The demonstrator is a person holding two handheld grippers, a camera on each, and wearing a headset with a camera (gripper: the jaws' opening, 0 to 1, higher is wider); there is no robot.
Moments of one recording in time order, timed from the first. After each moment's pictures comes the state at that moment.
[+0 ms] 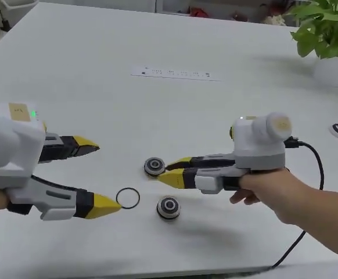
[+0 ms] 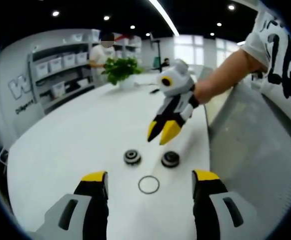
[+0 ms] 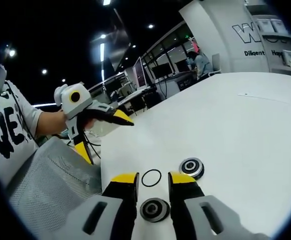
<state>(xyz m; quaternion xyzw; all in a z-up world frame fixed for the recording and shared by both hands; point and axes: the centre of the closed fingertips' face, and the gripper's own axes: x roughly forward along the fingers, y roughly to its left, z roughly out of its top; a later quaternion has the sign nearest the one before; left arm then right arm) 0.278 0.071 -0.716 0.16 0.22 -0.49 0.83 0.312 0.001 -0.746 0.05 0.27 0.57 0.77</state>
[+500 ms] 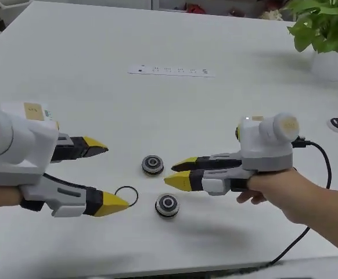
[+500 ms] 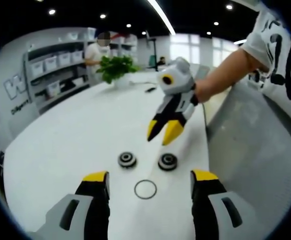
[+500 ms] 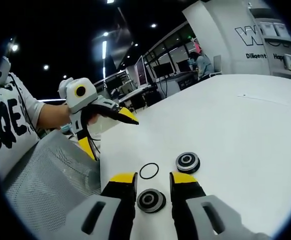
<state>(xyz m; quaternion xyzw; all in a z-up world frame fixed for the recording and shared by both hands) 0.280 0.056 -0.723 0.16 0.23 -0.51 0.82 0.306 -0.012 -0.752 0.03 0.27 0.58 0.77</state>
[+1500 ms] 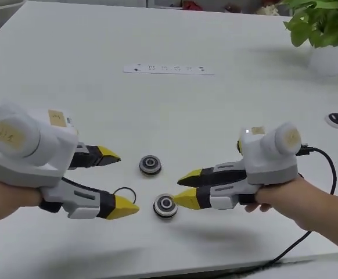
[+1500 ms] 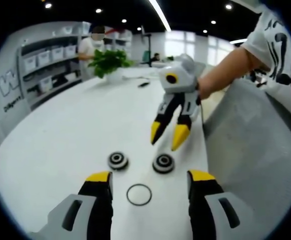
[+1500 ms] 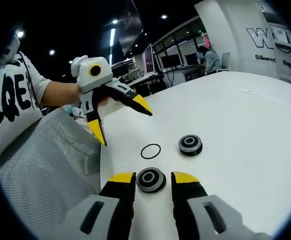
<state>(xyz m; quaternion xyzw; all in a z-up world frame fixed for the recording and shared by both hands) 0.283 0.035 -0.741 0.16 0.25 -0.53 0.79 0.287 -0.026 -0.775 -0.03 0.28 0.60 0.75</state>
